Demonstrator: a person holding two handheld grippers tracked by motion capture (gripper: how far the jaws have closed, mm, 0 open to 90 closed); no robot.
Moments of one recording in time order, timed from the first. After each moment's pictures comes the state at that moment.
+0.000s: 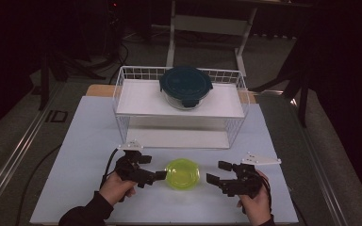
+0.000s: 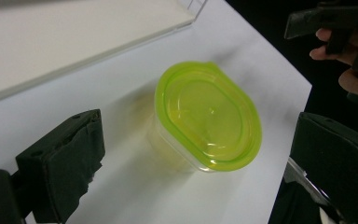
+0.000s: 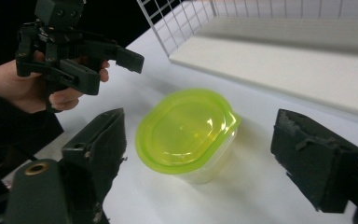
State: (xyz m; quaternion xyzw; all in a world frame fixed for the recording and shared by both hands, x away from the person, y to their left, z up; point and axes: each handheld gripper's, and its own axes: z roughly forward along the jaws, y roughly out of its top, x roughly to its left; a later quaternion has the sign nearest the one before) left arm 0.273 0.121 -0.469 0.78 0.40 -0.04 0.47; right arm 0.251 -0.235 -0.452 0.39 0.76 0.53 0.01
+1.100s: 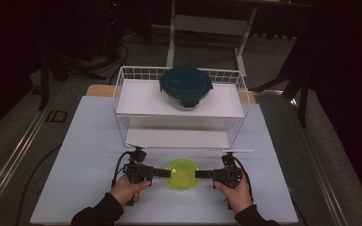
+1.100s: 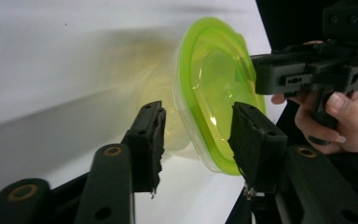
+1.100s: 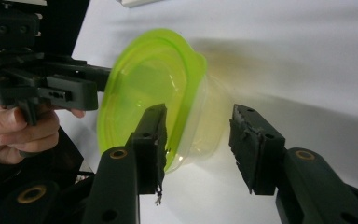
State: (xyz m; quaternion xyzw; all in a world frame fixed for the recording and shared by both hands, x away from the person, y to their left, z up) left arm 0.291 0.110 -0.508 0.71 0.52 -0.21 0.43; right arm 0.298 -0.208 -0.503 0.54 0.71 0.41 -0.17
